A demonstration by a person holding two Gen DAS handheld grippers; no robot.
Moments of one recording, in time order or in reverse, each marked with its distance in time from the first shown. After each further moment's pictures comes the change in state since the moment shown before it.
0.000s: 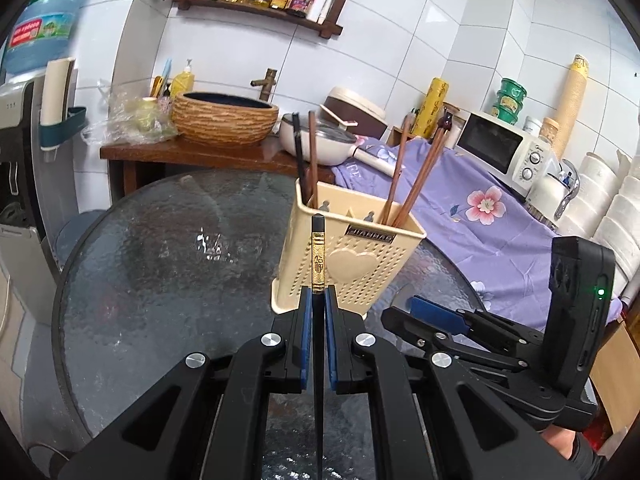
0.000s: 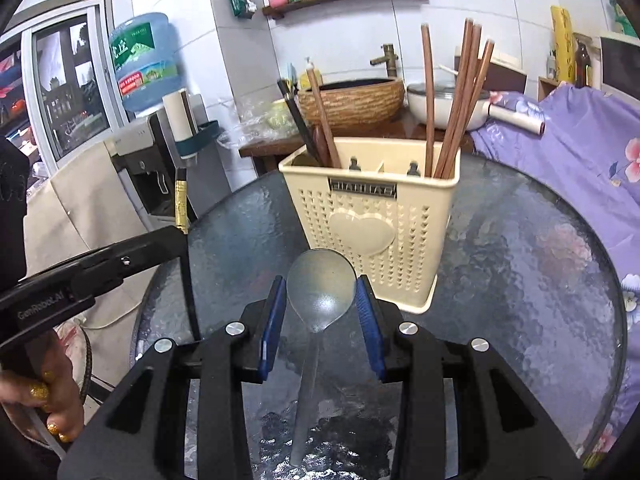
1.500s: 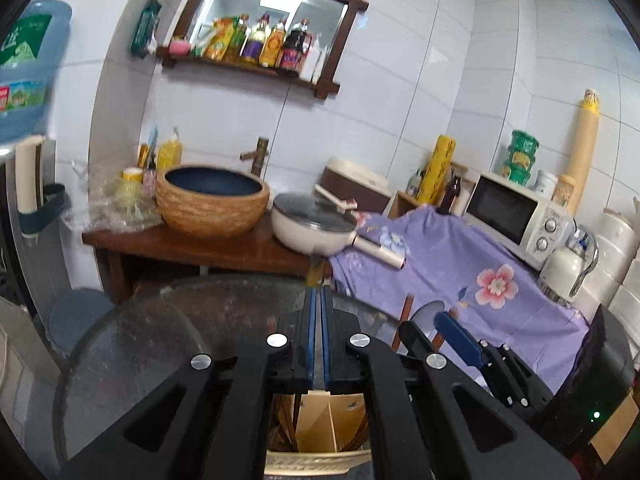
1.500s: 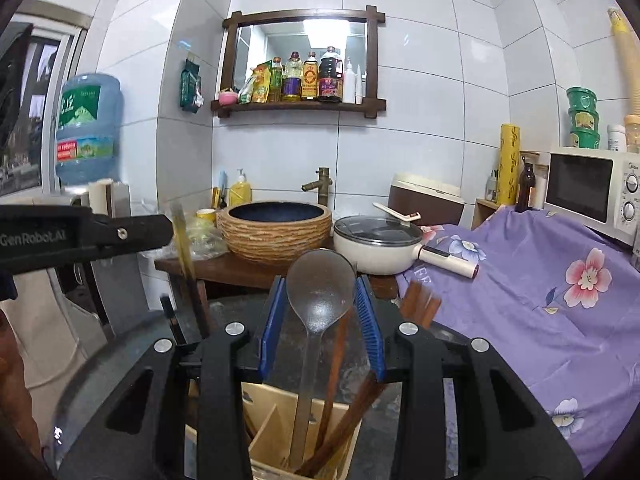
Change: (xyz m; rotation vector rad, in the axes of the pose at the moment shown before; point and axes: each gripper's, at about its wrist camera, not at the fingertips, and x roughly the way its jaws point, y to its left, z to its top) left arm 0.066 -0.033 0.155 0.009 -0.158 0.029; right arm 0.021 -0.026 0.138 -0.112 -0.383 -0.312
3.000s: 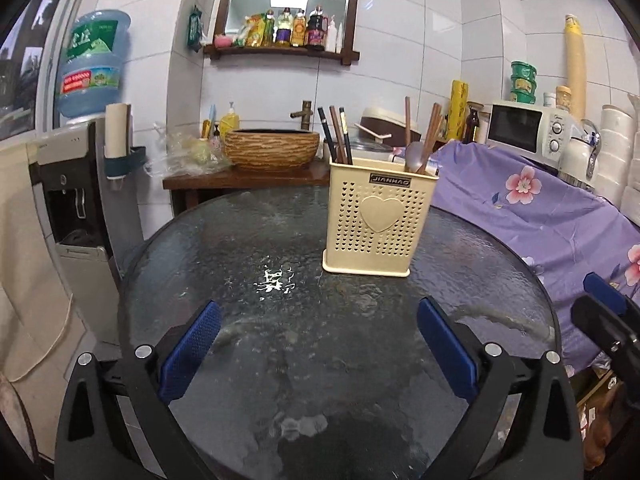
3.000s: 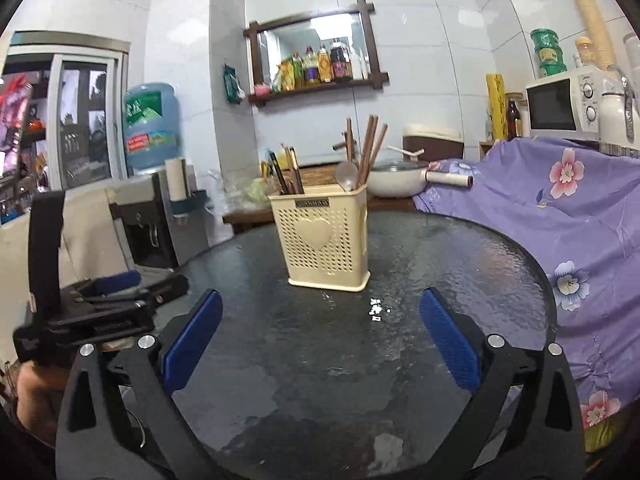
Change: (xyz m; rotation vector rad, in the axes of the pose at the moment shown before) left arm -0.158 -0.001 -0.238 0.123 0.009 0.218; right arm -0.269 -0.014 -0.182 0.136 0.023 0.169
